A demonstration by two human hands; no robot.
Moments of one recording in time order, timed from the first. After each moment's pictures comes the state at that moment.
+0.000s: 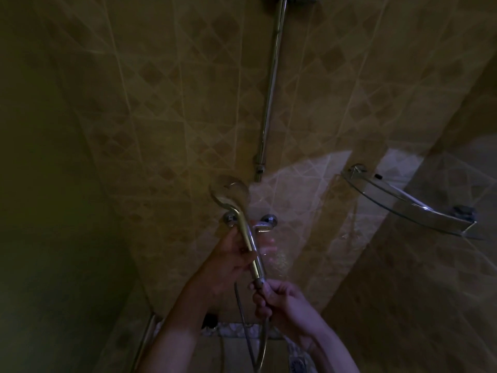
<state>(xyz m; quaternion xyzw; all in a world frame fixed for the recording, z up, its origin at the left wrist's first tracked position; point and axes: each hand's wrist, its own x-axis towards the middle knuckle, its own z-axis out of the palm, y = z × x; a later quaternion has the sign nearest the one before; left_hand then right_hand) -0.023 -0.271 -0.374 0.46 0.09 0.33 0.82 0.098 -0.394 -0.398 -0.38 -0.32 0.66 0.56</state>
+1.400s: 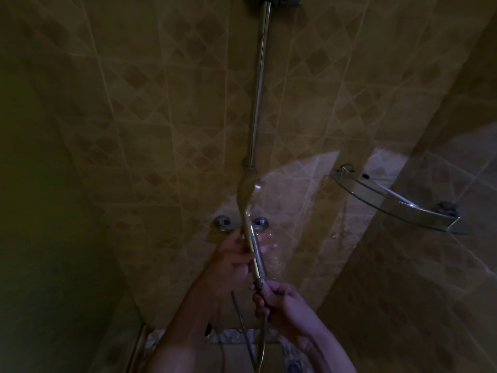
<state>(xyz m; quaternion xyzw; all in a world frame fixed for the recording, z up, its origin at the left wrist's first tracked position) 0.003 -0.265 -0.380 0.39 0.07 0.33 0.86 0.104 -0.393 -0.397 -0.41 -0.29 0.64 0.58</state>
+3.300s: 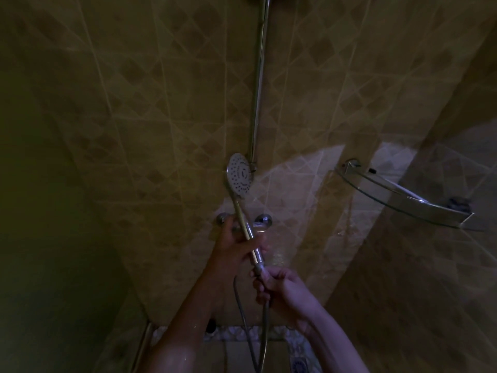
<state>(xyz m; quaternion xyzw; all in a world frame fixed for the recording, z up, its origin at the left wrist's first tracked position) 0.015 -0.260 -0.373 0.47 0.23 0.43 0.73 0.118 -0.368 -0.399 -0.44 -0.32 0.61 0.57</state>
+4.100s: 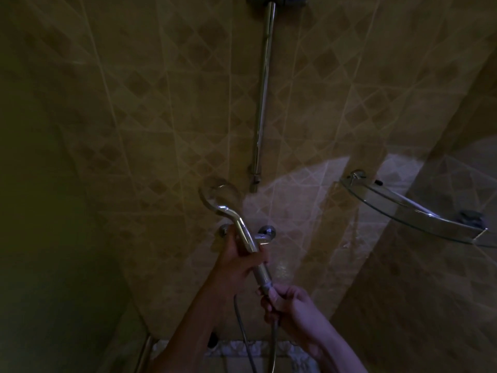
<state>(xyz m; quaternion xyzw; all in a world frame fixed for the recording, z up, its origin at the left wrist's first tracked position) 0.013 -0.258 -0.365 0.48 0.21 0.43 0.74 0.126 -0.368 -0.405 -0.46 -0.34 0.60 0.56</state>
